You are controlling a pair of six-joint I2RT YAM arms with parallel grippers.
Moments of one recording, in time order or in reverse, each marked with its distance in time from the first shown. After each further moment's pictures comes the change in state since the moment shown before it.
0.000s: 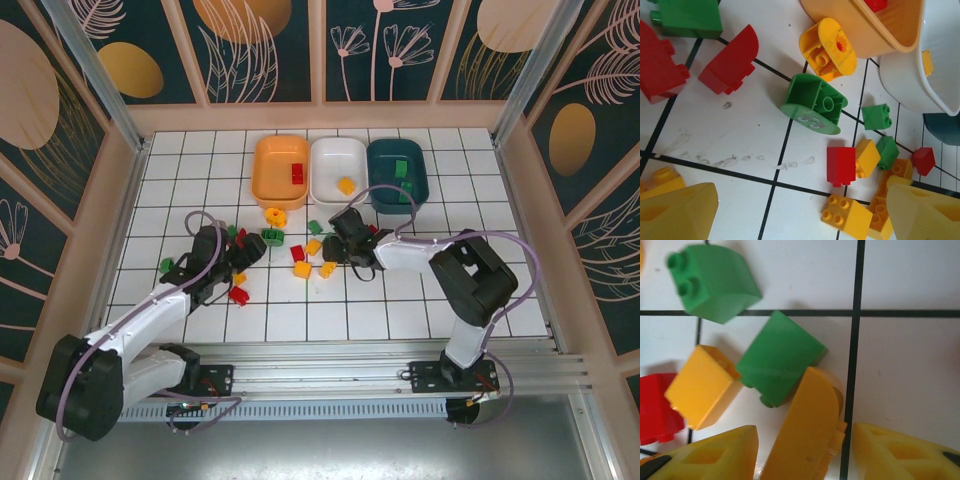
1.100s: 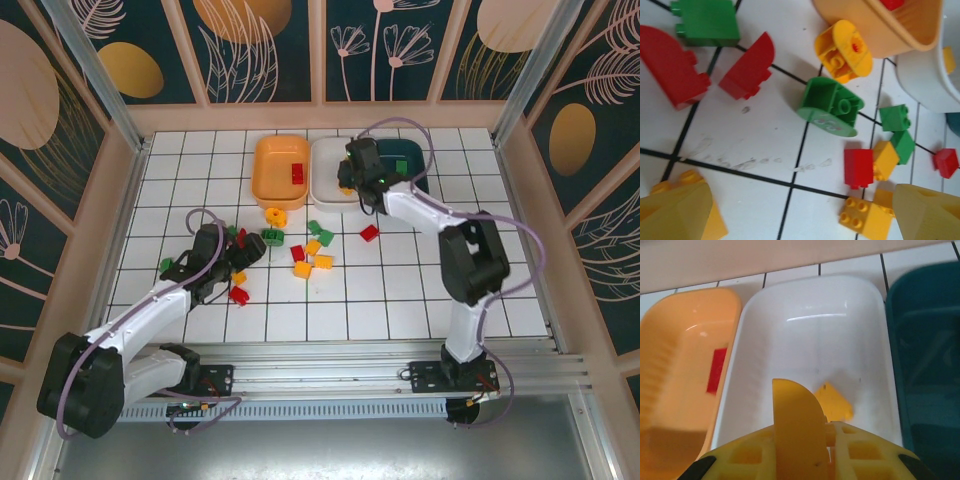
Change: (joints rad) left arm 0.000 0.000 0.027 -0.085 -0.054 0.051; right arm -0.219 0.167 0.536 -0.026 0.131 -0.243
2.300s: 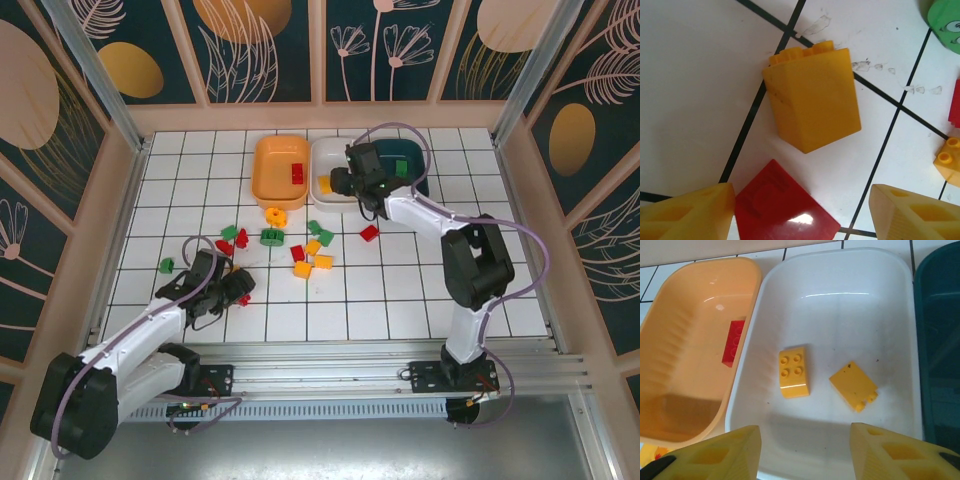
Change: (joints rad) left arm 0.000 -0.118 -0.142 -0.227 0.047 -0.067; right arm 0.018 -0.103 -0.130 0.008 -0.079 -0.015
